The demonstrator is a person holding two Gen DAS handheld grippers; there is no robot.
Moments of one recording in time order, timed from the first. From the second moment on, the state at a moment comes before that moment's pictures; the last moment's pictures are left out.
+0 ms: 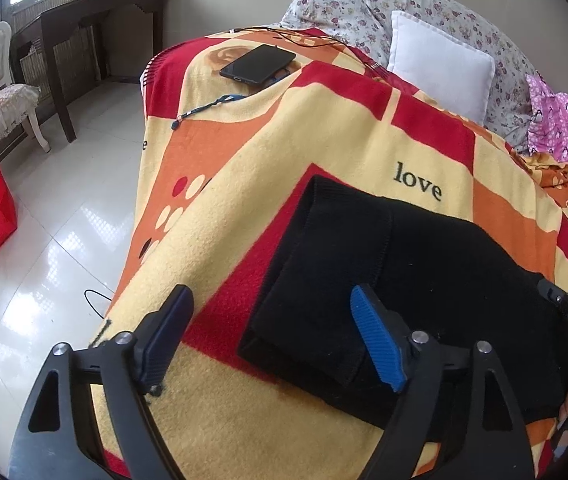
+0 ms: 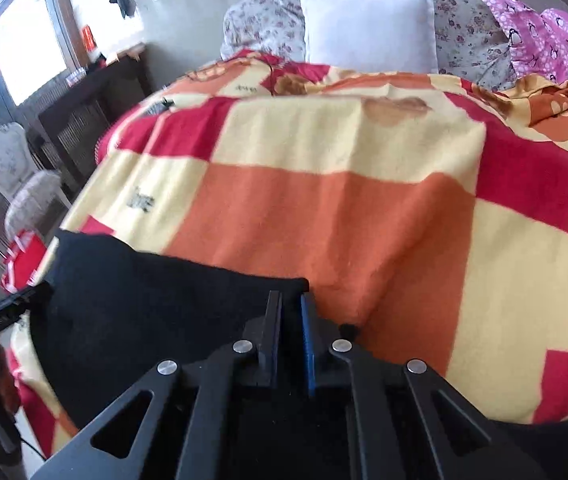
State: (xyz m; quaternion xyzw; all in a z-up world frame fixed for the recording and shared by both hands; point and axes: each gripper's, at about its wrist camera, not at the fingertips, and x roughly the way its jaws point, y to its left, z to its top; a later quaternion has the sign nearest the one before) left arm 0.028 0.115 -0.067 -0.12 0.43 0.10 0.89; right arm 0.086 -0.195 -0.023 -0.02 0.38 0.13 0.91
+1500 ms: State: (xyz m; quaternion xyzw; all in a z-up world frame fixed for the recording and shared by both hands) left arm 0.013 0.085 -0.033 -0.08 0.40 0.09 0.91; right arm -0.036 -0.070 -0.035 -0.16 0.35 0.34 0.86
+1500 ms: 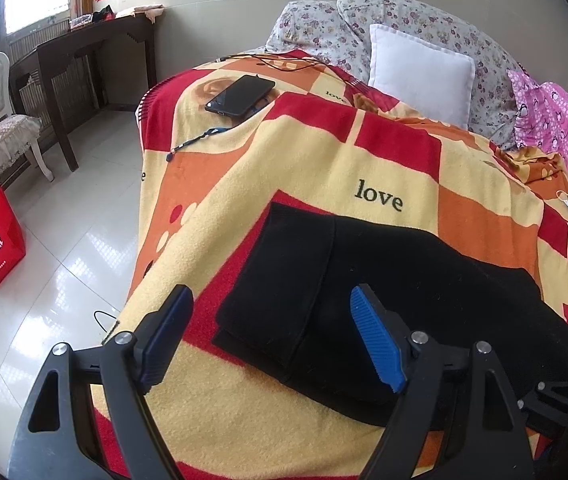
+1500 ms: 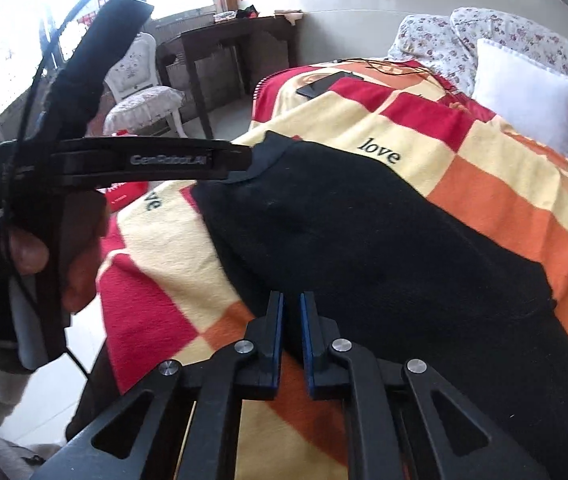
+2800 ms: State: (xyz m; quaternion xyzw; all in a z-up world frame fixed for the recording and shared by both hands) left arm 0.016 -0.057 -0.016 -0.05 0.40 -0.06 0.91; right arm -0.051 -0.249 -0.008 -0.07 0.33 0.08 0.94
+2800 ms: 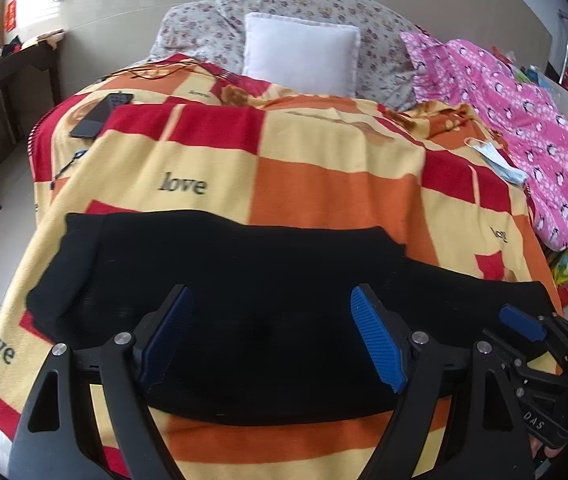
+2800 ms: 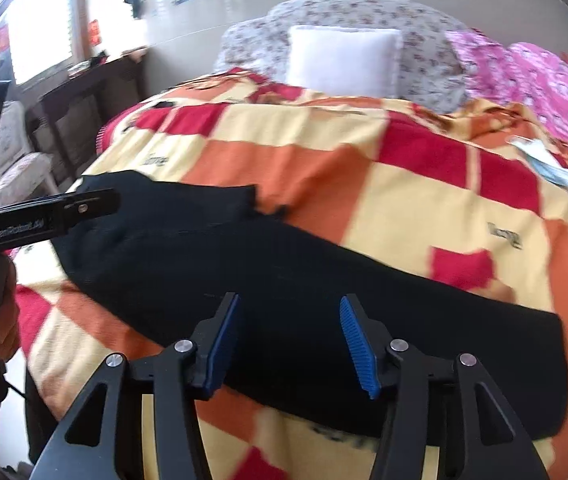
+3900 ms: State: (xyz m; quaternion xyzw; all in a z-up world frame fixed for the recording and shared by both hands) left arm 0.028 -0.098 -0.023 -0.04 0.42 -0.10 0.90; right arm -0.073 -0.350 -0.003 -0.06 0.36 -0.08 0.93
